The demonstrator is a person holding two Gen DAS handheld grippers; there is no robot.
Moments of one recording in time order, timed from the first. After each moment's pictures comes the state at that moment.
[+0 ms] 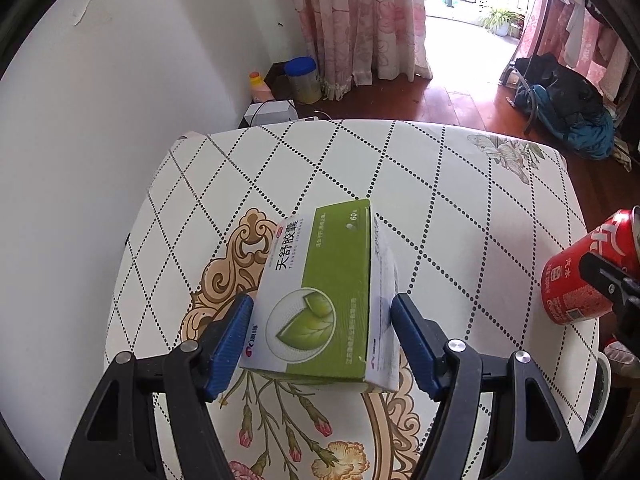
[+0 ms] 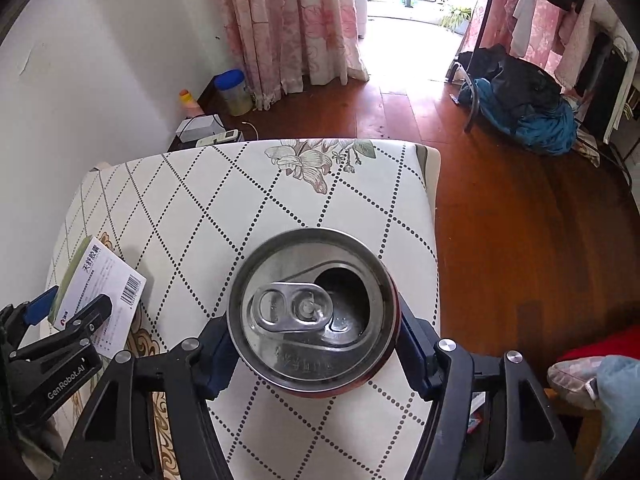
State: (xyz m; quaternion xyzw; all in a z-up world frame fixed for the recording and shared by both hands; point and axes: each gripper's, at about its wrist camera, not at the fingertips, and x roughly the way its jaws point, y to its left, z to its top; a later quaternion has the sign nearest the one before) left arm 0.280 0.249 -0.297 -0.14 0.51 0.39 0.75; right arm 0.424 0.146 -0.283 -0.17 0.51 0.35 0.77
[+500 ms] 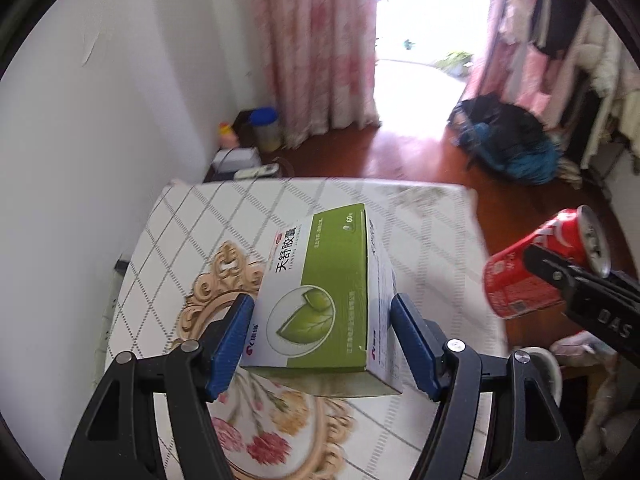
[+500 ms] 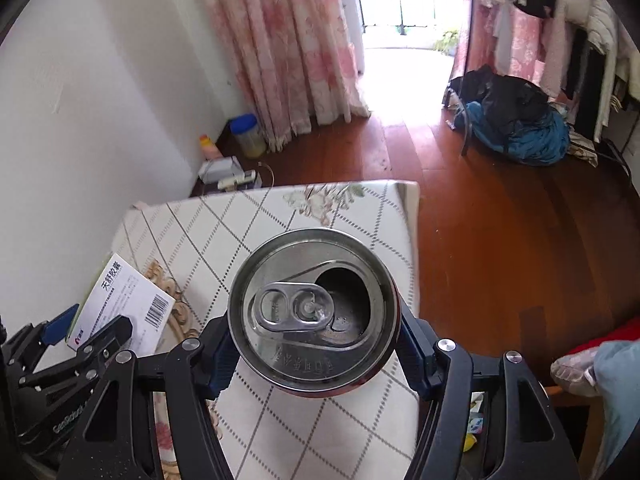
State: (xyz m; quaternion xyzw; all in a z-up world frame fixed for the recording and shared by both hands) left arm 0.259 0.170 -0.195 -0.14 0.44 0.32 0.83; right arm 0.407 0.073 -0.199 -0.09 0.47 0.38 0.79
